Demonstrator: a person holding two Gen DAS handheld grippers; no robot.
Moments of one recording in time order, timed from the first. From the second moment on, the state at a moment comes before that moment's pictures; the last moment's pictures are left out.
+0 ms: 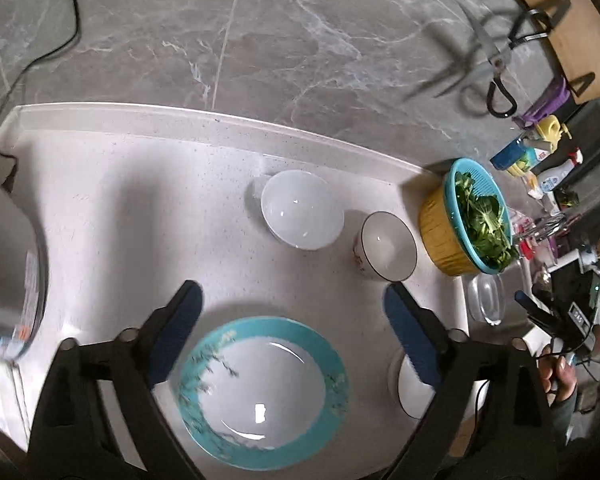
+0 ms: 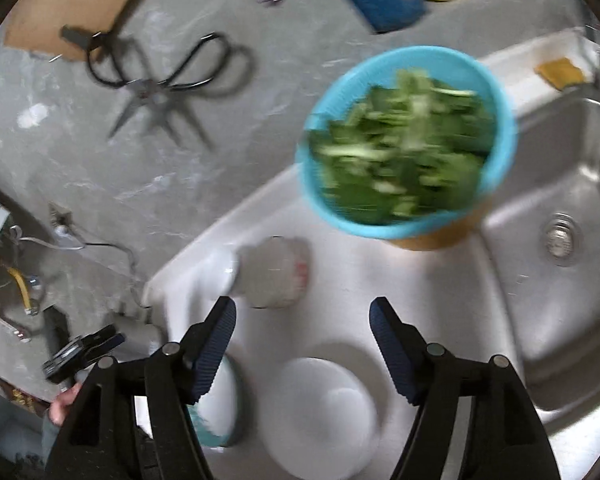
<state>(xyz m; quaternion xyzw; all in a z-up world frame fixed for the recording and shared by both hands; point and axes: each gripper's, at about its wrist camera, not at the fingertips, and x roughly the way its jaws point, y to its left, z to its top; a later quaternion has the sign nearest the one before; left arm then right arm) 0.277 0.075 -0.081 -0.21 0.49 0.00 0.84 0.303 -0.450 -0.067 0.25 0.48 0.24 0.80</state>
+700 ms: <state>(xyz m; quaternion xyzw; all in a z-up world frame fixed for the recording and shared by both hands) 0.493 0.110 -0.237 -0.04 0.60 -0.06 0.80 0.409 -0.164 -0.126 0.14 0.60 0.18 0.76</state>
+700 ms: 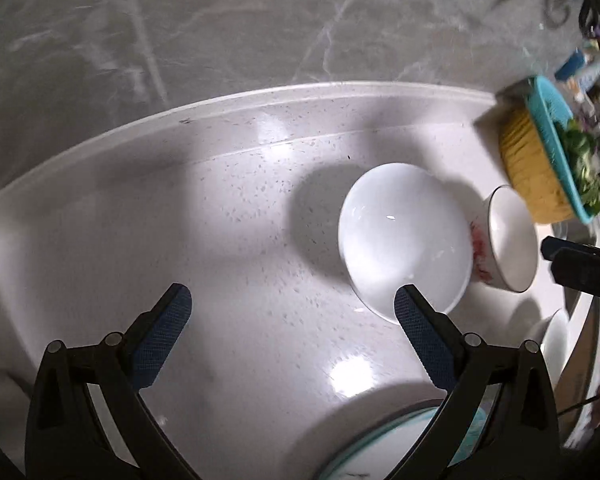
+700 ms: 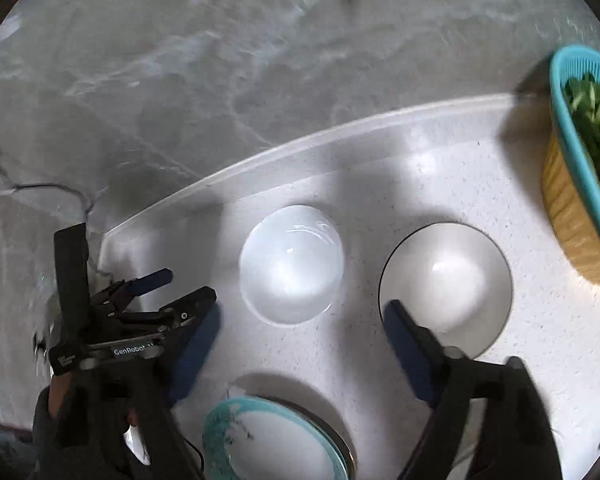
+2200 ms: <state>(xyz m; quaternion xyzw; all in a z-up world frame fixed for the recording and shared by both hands) 0.546 0.091 -0.324 -0.10 0.62 -0.06 0.77 0.494 -0.092 -0.223 0.02 0.72 0.17 0.68</state>
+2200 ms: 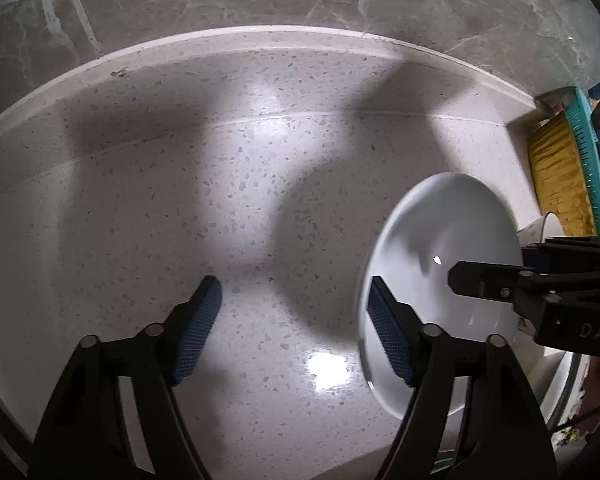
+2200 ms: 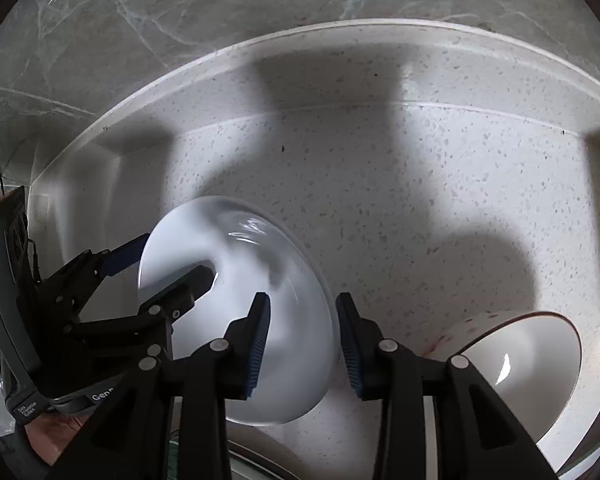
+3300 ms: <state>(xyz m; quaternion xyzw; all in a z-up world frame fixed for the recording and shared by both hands) 0.523 0.080 -0.271 -0.14 0.60 -0.12 0.78 0.468 -0.126 -0.190 0.06 0.70 0.19 0.69</state>
